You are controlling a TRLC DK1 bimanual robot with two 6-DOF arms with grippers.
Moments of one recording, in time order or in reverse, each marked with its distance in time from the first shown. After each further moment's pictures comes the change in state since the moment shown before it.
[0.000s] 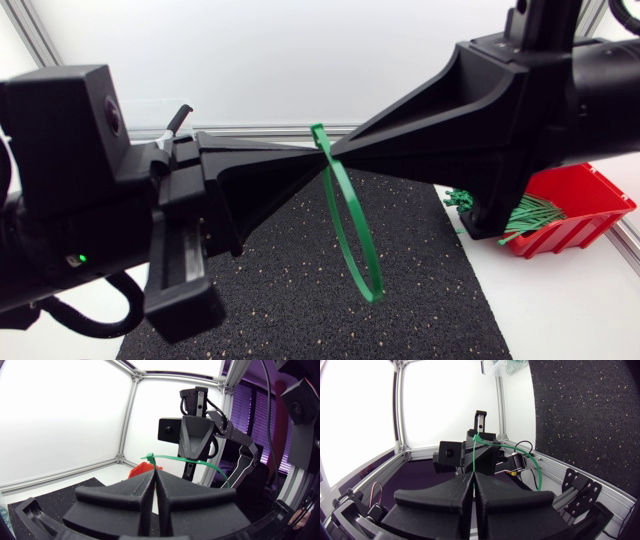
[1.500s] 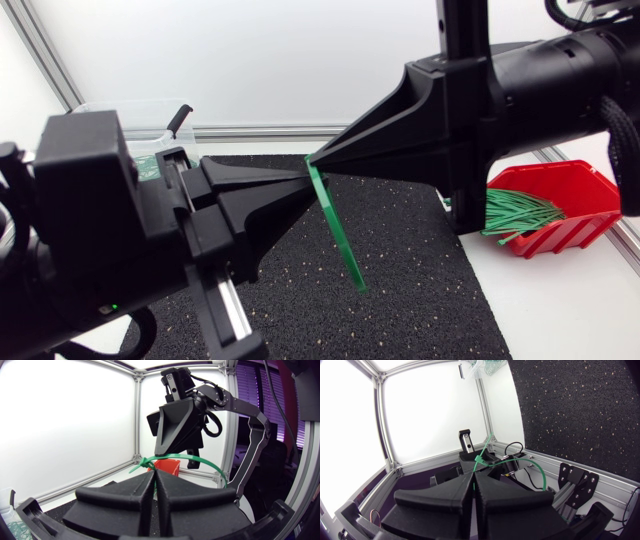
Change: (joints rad) left arm -0.138 -0.015 -0.059 0.016 -0.244 0.188; right arm 0.021 0.121 0.094 -0.151 0.069 -0.006
